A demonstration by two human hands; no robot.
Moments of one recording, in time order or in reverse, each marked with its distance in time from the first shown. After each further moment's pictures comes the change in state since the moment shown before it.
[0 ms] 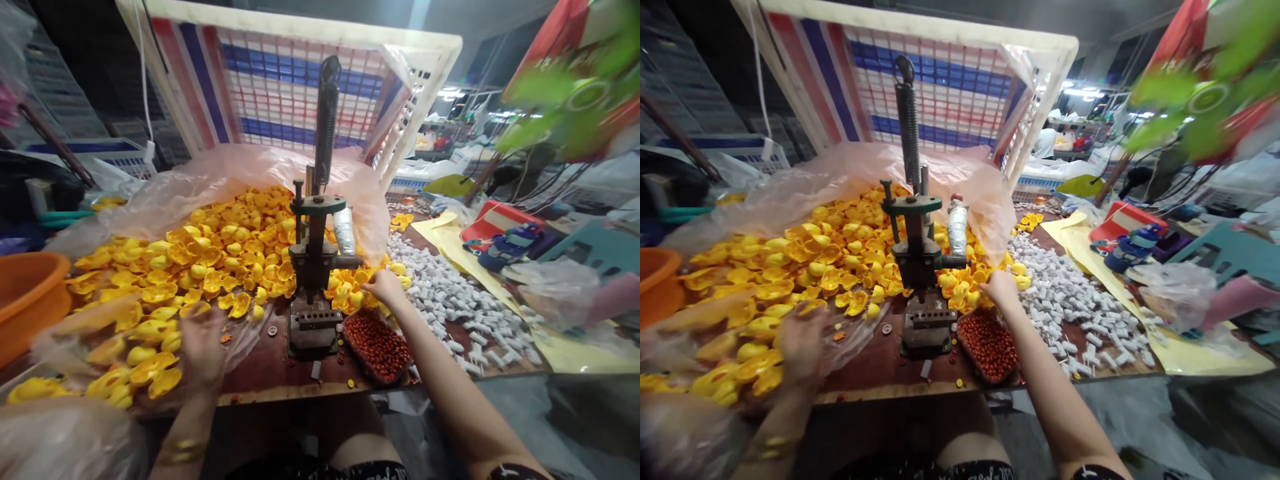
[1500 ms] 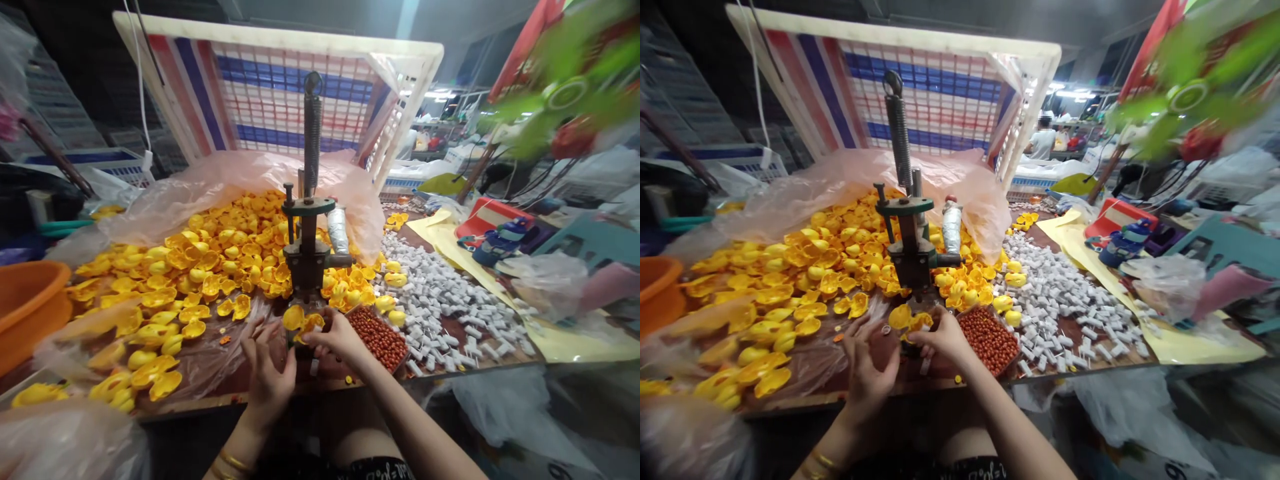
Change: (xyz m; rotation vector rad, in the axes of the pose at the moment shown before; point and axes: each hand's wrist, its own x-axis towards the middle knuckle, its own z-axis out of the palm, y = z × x) left_hand -0.103 0.043 0.053 0.218 -0.247 0.528; right_hand -0.136 -0.070 0.061 0.845 -0.577 0.004
